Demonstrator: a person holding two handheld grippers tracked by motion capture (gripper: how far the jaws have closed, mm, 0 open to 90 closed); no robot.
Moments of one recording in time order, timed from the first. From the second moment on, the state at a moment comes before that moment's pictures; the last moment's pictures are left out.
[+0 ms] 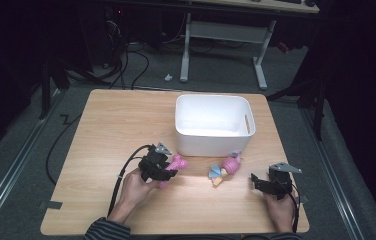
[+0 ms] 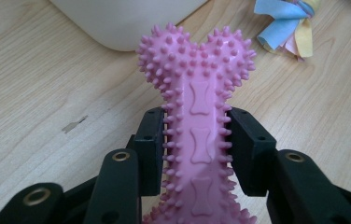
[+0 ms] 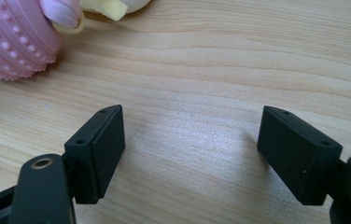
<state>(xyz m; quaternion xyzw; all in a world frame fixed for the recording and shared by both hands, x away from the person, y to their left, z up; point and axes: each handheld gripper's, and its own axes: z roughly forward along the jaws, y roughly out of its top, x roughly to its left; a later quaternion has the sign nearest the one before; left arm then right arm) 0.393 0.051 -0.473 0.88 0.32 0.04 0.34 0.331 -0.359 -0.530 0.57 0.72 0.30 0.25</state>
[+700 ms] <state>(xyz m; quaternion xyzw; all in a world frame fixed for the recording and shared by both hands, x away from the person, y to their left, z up) 0.400 0.068 -0.441 0.88 0.33 0.04 0.34 0.331 -0.359 -0.530 0.57 0.72 0.30 0.25</state>
